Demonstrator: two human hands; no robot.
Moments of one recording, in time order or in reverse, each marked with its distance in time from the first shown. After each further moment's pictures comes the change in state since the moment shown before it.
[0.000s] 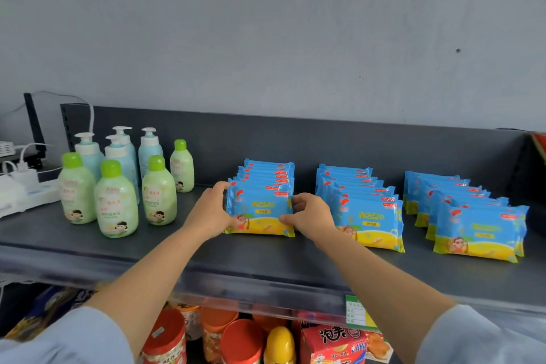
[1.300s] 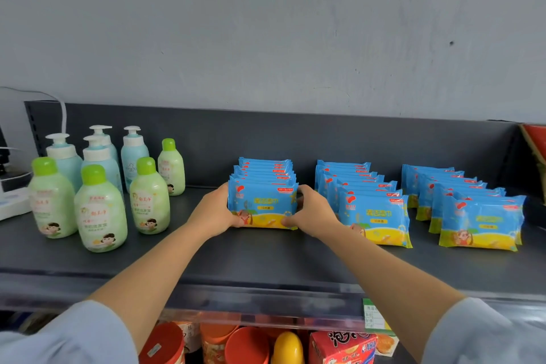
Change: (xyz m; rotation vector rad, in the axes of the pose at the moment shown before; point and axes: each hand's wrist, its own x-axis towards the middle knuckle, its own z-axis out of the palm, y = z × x) left_hand 0.023 -0.003 0.001 -0.068 -0.140 0.119; right_hand 0.008 -0.010 0.003 -0.207 -0.038 -0.015
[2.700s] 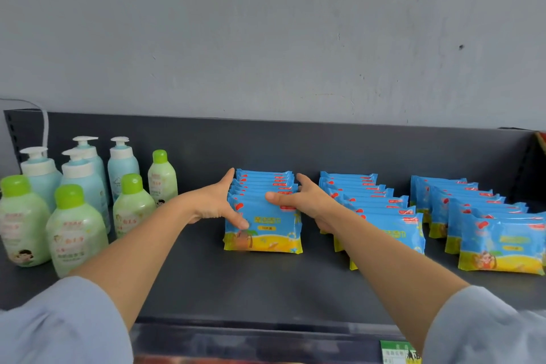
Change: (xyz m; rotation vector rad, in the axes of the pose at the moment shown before) left_hand 0.053 0.014 -0.039 -0.236 -0.434 -0.112; right_hand 0.039 -0.027 -0.025 0.570 -0.189 -0.003
